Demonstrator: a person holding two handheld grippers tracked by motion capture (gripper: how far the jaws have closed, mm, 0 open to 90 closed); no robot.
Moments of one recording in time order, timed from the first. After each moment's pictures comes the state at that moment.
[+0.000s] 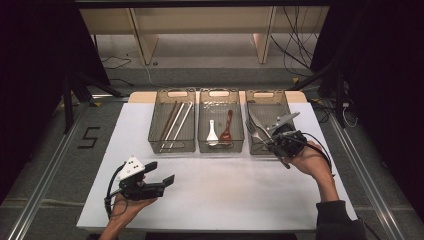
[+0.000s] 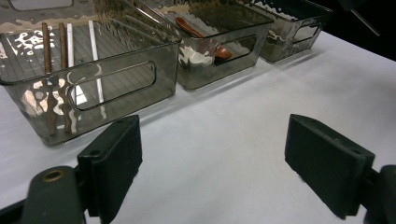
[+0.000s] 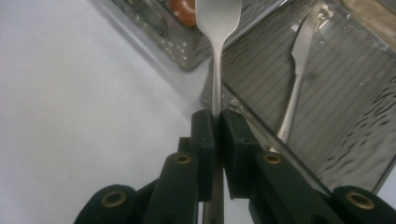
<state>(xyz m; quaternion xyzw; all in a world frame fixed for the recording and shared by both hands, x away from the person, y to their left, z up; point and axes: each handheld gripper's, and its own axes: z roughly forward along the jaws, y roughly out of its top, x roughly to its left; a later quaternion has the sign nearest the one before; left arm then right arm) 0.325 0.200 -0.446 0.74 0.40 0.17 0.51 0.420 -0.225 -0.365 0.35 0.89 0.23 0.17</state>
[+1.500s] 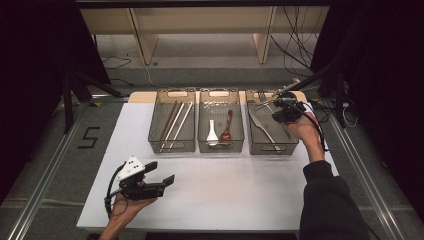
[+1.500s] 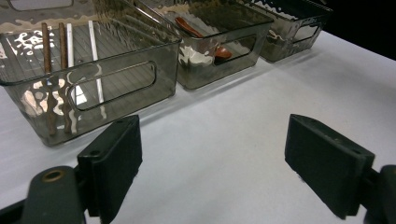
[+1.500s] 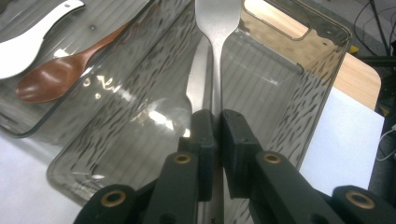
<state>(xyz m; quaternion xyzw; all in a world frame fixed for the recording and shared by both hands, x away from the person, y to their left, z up) 0.325 0.200 -0.446 0.74 0.40 0.17 0.51 0.516 -0.240 -0.358 0.45 0.84 0.21 0.22</state>
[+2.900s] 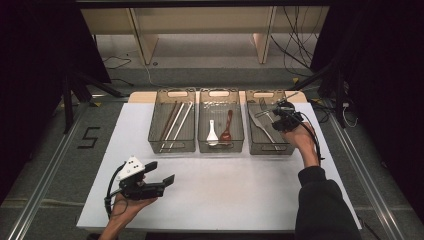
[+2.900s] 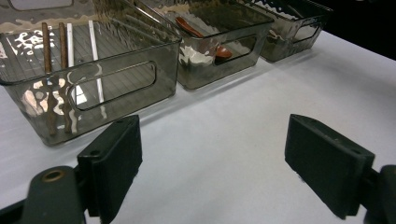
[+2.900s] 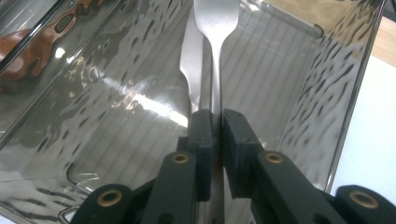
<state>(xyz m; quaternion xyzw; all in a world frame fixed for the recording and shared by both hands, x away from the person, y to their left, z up) 0.325 0.200 -0.446 0.74 0.40 0.17 0.51 0.521 -0.247 -0.402 0.49 0.82 0.20 0.20</state>
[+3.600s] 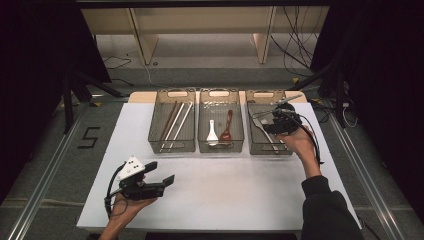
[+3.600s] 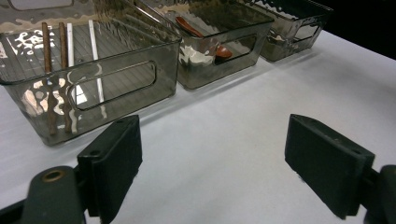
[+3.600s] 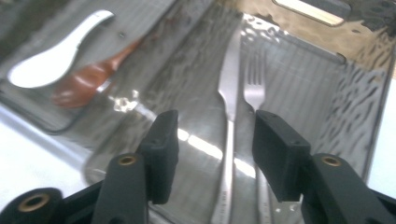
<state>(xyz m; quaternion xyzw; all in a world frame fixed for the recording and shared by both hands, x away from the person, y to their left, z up) 0.325 0.200 -0.446 0.74 0.40 0.17 0.50 0.493 -0.236 -0.386 0.47 0.81 0.28 0.20</state>
